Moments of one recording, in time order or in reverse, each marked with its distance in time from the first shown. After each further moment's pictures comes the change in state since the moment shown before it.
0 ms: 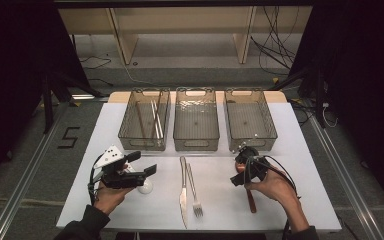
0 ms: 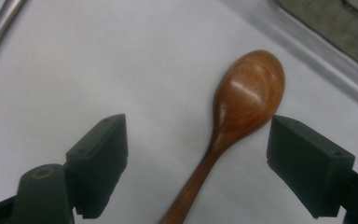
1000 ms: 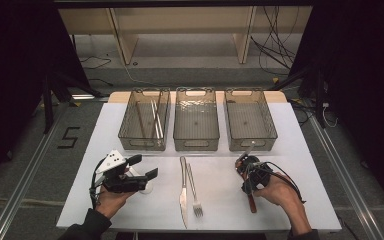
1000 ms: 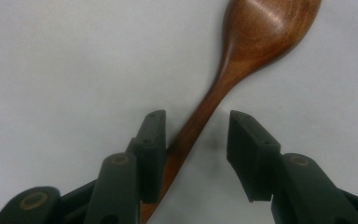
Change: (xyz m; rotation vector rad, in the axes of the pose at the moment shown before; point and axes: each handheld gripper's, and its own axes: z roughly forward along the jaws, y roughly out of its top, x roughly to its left) left arm -0.006 -0.008 -0.001 -0.005 0.007 0.008; right arm 0.000 -0.016 0.012 0.191 -0.012 -0.026
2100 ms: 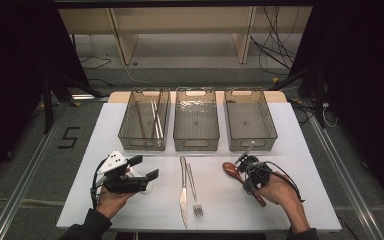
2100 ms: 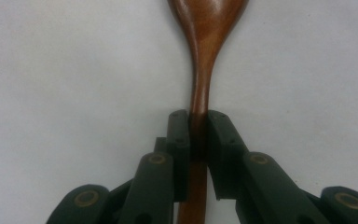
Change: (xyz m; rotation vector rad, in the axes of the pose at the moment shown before) left arm 0.000 -0.002 0.002 0.010 -0.006 0.009; right arm -0.002 0.001 0.004 0.009 0.024 -0.007
